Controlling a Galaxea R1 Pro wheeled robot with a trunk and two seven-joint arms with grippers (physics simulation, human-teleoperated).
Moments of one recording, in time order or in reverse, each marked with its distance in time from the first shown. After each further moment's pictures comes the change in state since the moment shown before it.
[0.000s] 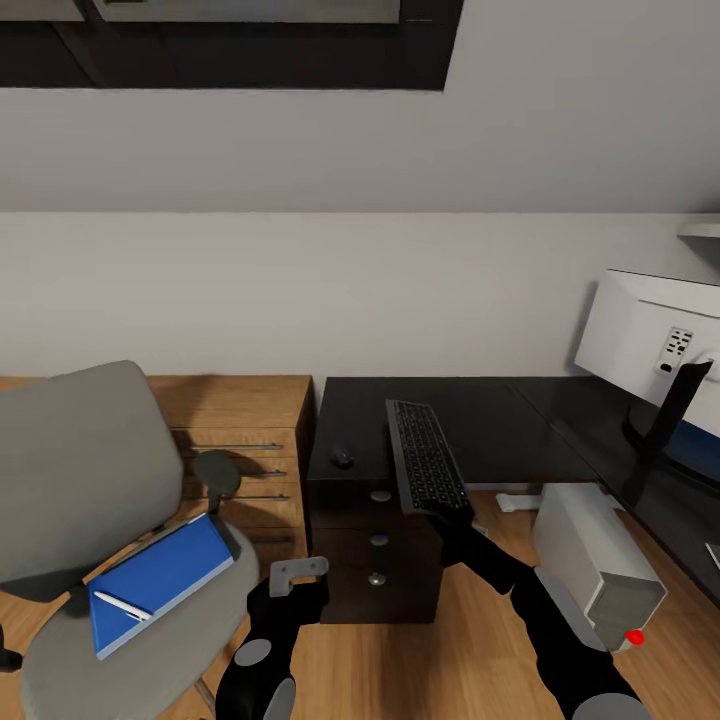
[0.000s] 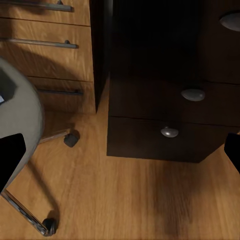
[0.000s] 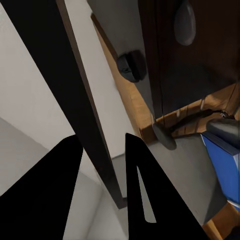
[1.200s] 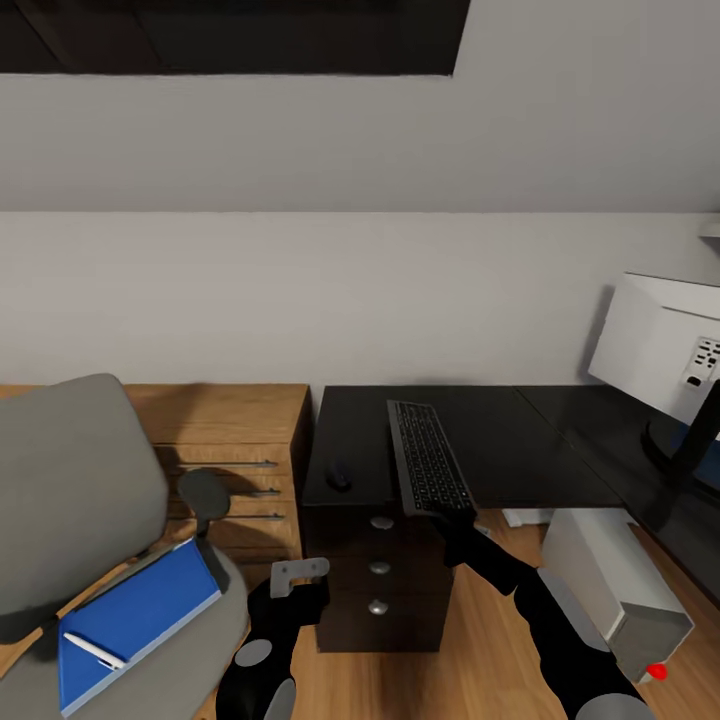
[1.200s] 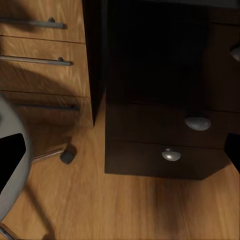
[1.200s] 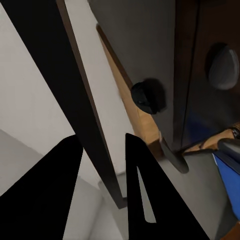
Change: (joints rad) left arm 0.000 0.000 -0.002 0.003 -0.001 0.000 -0.001; right arm 0.000 -0.009 -0.001 0.005 0.000 0.009 0.005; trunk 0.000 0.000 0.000
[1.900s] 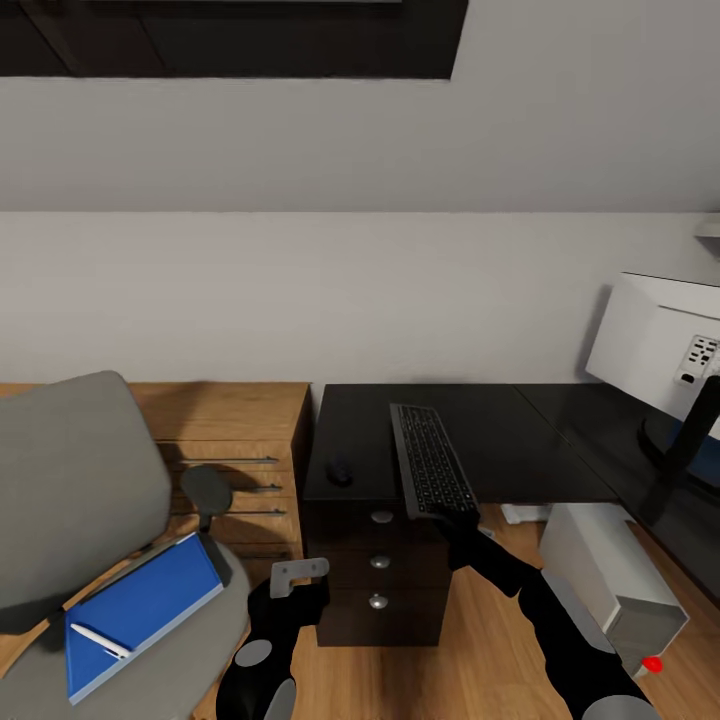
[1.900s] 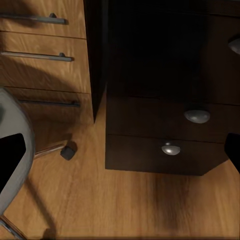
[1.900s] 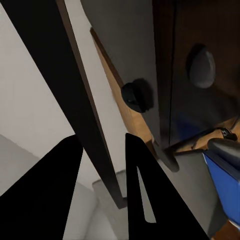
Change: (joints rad) left arm 0.000 0.000 0.000 0.002 0.000 0.001 -0.001; right arm 0.003 -0.016 0.004 0.003 0.003 -0.006 -0.008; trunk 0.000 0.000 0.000
